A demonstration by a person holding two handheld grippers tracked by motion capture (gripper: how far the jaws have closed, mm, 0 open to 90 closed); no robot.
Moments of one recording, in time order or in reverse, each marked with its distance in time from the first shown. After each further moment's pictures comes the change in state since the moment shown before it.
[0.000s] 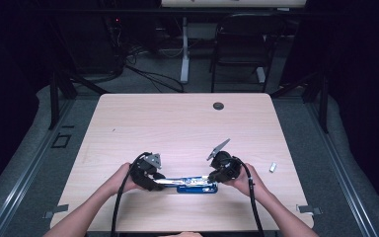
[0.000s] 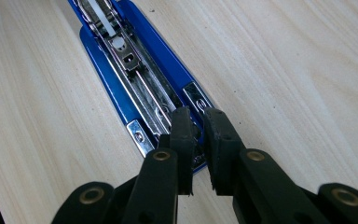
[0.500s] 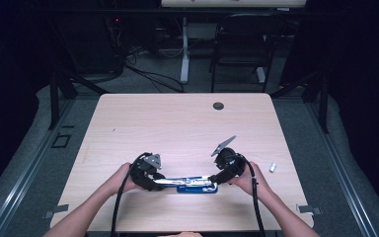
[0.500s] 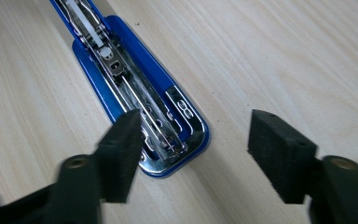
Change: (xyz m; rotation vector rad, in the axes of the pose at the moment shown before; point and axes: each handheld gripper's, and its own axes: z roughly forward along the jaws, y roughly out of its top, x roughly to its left) left arm -0.001 0.000 0.000 0.002 0.007 0.009; right arm -0.007 -0.002 -0.016 -0.038 -0.028 0.027
